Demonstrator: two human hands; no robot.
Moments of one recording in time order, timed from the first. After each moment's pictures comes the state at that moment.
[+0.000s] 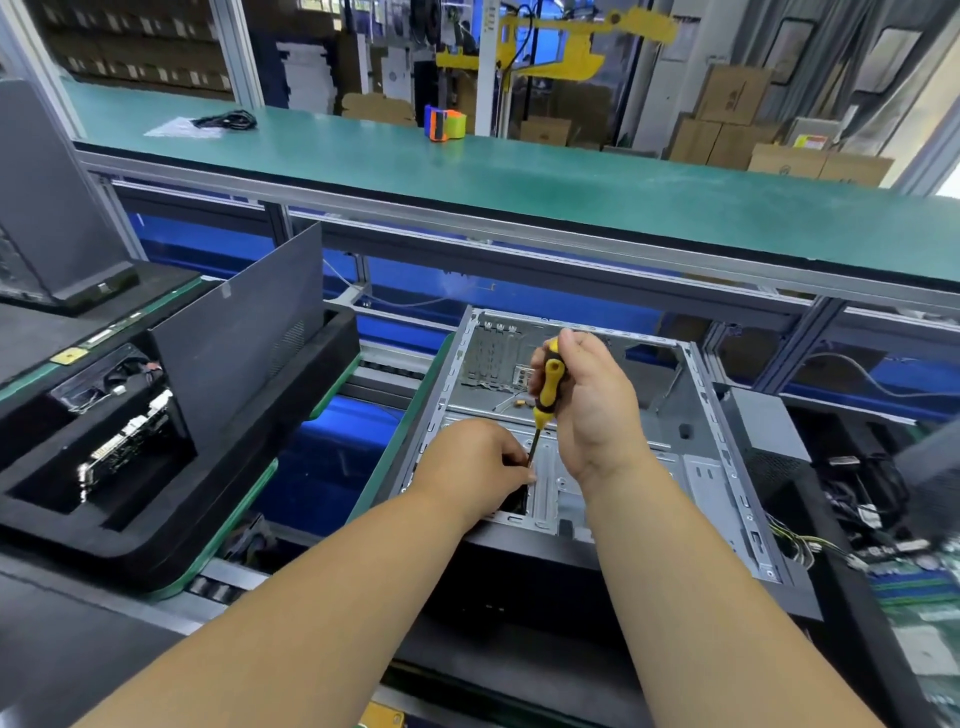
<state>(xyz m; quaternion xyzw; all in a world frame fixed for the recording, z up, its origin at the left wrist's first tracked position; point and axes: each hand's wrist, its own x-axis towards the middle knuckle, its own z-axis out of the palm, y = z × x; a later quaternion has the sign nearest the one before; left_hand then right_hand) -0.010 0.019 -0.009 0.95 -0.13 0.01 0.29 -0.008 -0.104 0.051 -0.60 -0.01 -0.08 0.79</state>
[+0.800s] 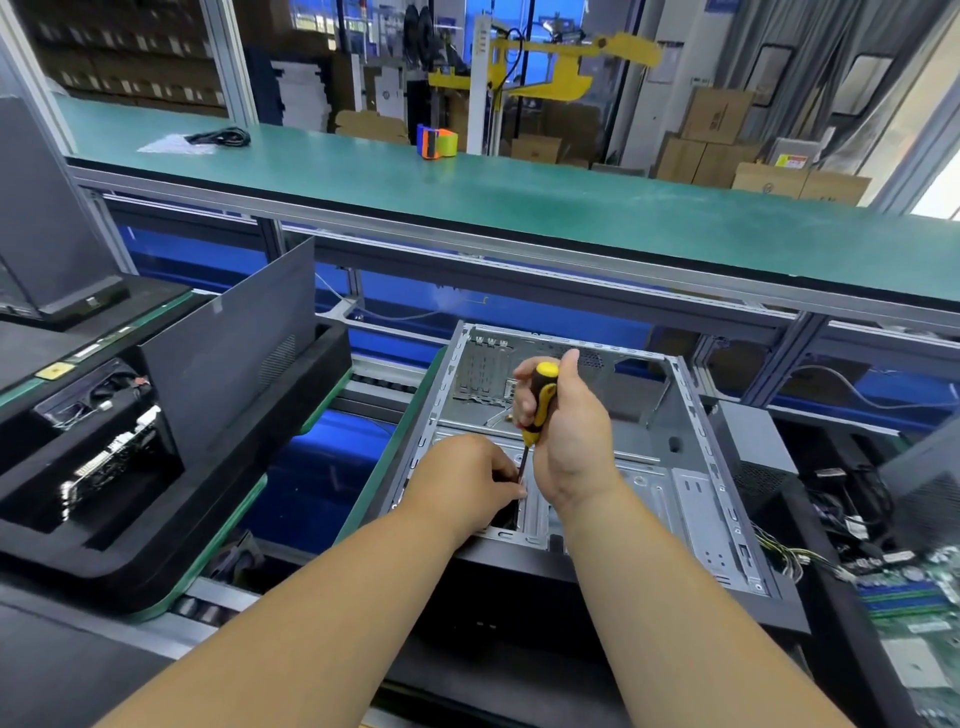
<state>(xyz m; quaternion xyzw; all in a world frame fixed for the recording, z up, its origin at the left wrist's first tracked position) -0.011 0.019 -0.009 0.95 -0.13 0.00 0.29 -0.010 -0.092 0.043 -0.55 -0.01 -0.07 0.83</state>
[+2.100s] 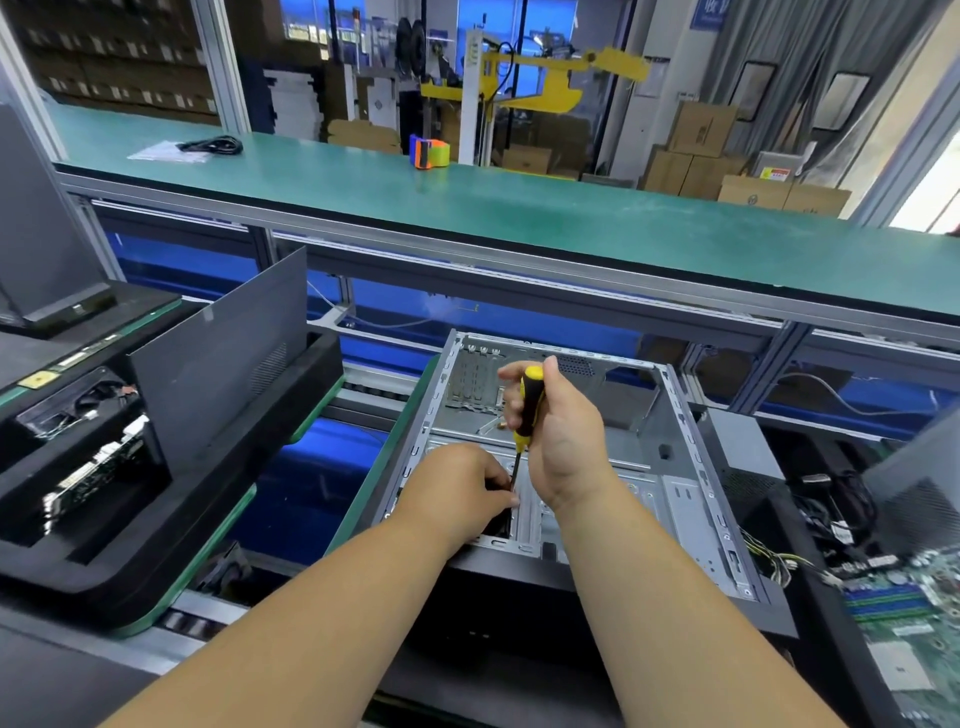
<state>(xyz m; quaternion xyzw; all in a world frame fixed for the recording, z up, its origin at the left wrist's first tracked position) -0.011 0.019 -0.008 0.94 -0.14 0.00 0.30 -0.008 -0.095 0.047 -0.58 -0.02 -0.06 0.81</state>
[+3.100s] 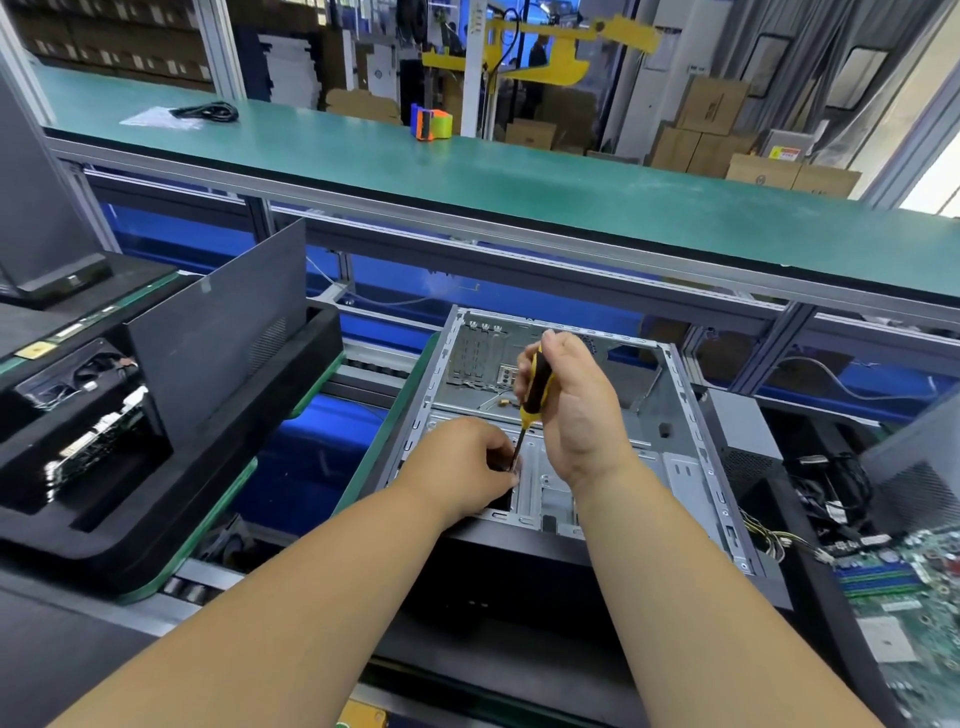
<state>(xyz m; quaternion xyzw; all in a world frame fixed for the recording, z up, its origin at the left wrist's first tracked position) -0.017 0.022 -0.002 0.94 -0.15 -0.01 0.31 -0.010 -0.108 0.047 -0.60 -0.04 -0.06 0.79</state>
